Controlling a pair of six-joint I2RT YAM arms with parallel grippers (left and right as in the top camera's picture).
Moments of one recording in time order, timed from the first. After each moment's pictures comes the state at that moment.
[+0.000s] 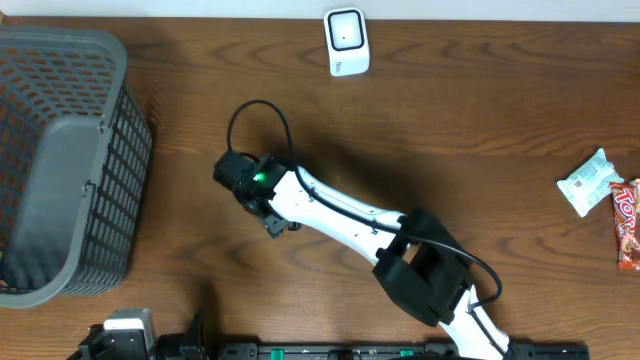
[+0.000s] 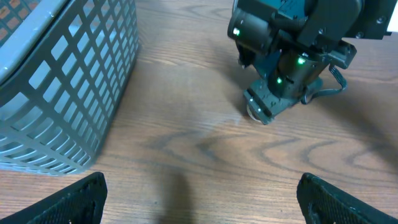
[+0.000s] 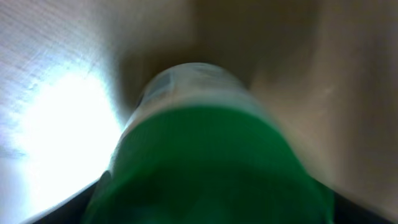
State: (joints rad) left arm 0.10 0.22 1.17 -1.52 0.13 -0.03; right arm 0.98 2.22 1.83 -1.13 0.30 0.34
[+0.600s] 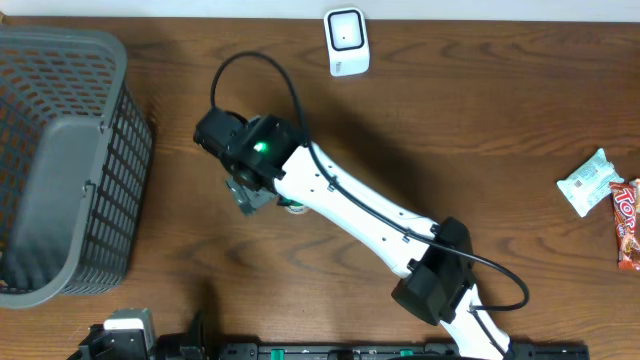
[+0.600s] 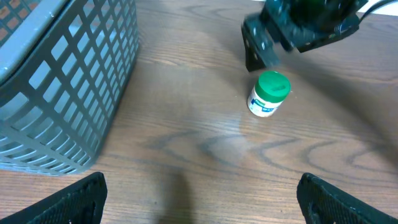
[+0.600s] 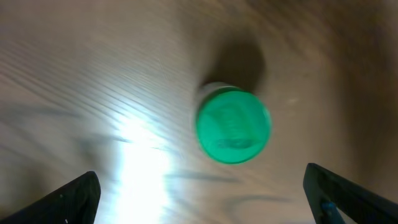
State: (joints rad) left arm 0.10 0.22 1.17 -1.52 0.13 -0.03; right arm 0.96 2.22 2.28 -1.42 0.18 0.50
